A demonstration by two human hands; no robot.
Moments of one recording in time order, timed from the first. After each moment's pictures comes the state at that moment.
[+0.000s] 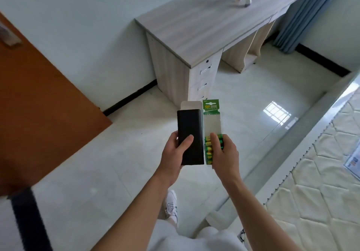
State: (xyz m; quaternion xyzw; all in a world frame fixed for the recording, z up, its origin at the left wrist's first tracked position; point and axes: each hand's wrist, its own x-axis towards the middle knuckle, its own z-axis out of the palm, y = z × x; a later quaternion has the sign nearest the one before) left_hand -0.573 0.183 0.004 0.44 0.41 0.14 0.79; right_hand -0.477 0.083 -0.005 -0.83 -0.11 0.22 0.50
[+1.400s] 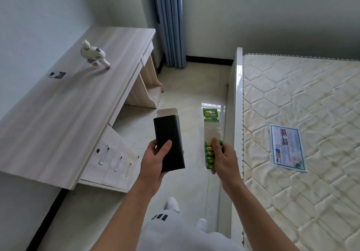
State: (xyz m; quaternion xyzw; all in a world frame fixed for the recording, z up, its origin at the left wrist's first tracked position) left_hand -0.065 0.146 0.036 0.56 0.28 -0.05 0.78; right_hand -0.034 -0.044 0.005 -0.73 0.15 0.10 0.66
